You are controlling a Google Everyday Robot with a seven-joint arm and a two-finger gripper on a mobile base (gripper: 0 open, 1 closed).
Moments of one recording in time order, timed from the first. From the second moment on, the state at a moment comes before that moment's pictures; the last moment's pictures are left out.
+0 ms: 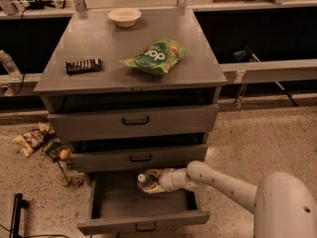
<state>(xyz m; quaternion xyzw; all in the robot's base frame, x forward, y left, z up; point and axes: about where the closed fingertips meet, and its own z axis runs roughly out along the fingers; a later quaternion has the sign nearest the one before) 0.591 0.042 0.306 -0.63 0.59 0.26 0.43</state>
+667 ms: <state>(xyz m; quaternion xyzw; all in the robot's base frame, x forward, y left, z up) 0.600 0.042 0.263 -0.57 0.63 0.31 0.43</state>
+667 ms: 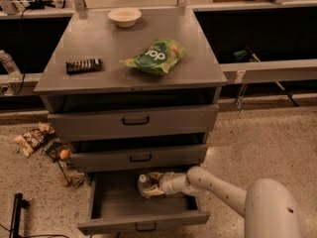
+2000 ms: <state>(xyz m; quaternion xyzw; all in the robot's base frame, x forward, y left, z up) 0.604 0.031 0.254 -0.53 0.66 0.29 0.44</state>
